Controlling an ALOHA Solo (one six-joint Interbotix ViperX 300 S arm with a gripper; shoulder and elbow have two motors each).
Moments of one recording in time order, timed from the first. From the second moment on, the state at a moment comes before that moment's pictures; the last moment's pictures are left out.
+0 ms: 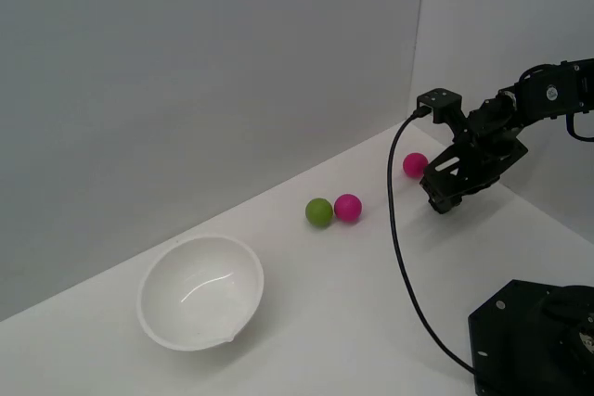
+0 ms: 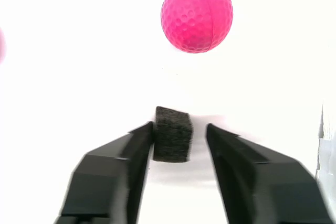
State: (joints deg) arm 18.9 105.4 104.9 148.4 148.5 -2.7 31.2 15.9
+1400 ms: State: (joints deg) arm 18.9 121.0 120.6 144.9 145.0 -2.0 40.1 16.0
